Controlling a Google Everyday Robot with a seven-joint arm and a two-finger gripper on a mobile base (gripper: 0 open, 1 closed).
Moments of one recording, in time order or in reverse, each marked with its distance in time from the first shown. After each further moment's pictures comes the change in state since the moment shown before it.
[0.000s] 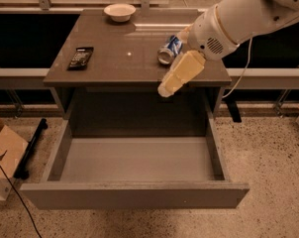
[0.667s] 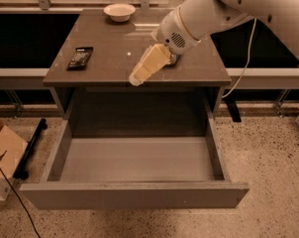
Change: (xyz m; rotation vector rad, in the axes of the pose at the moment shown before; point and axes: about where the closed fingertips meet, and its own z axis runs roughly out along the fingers) arm -0.042 -0.026 0.066 -0.052 -0.062 0.029
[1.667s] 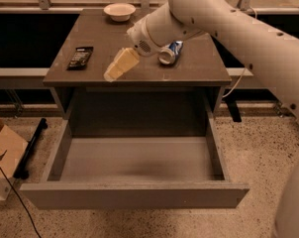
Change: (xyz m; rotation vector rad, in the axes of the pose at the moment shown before) arm -0.034 -0.042 0.091 0.059 -0.091 -0.074
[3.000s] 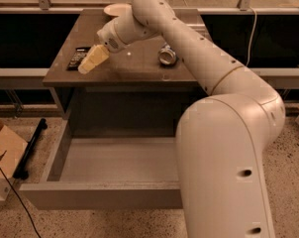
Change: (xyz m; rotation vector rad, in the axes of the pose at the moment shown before) arm -0.034 -0.049 0.129 -0.118 -0.089 -0.014
